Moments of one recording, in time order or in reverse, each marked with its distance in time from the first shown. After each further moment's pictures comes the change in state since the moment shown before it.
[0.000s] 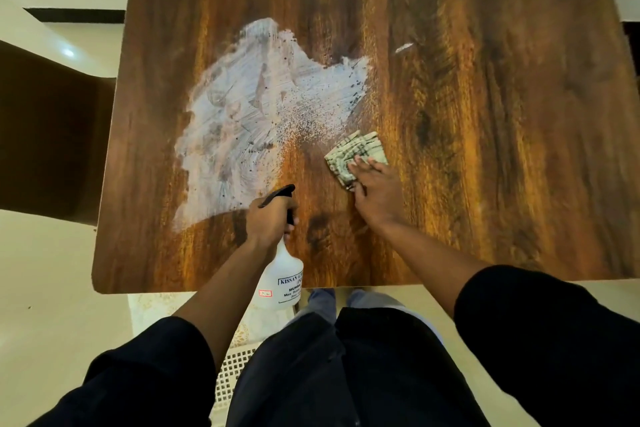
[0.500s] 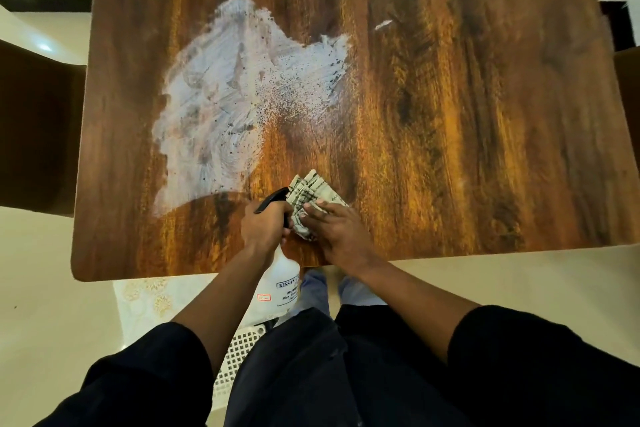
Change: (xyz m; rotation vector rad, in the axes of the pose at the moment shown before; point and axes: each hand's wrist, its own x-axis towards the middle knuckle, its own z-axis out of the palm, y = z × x) left_hand -0.026 -0.040 0.023 0.077 0.140 -0.047; right_hand -0.105 -0.007 0.026 -0.020 -0.169 -0.444
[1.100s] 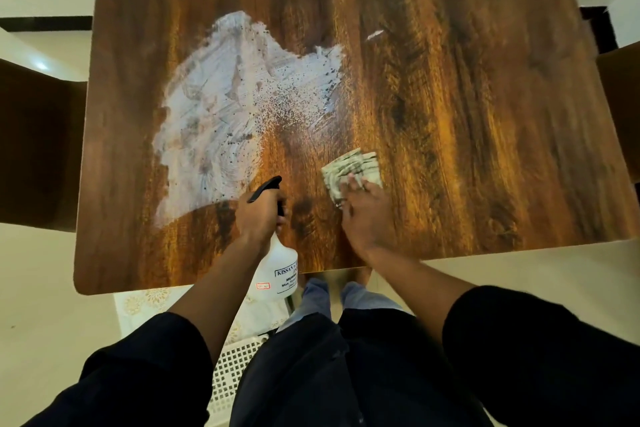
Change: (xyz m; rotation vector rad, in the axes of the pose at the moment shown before) left_hand 0.007 0.032 -0.009 -0.054 -0.044 0.060; right_hand 0.020 0.008 -0.027 0.021 0.288 0.513
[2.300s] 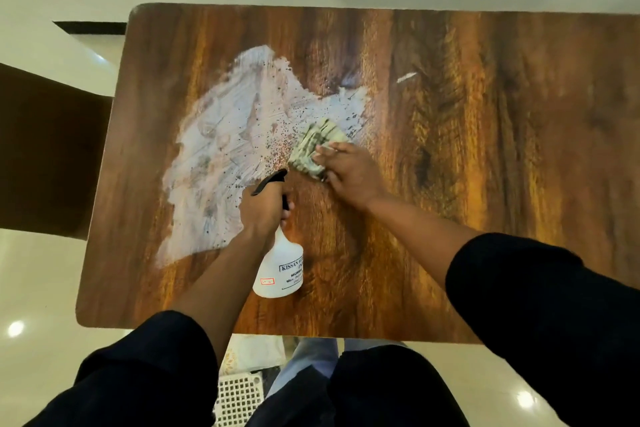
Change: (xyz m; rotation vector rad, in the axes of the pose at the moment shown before) left_hand 0.067 0.090 0.048 -0.050 0.148 -0.012; right_hand 0.219 -0.007 0.005 0.003 -0.301 -0.457
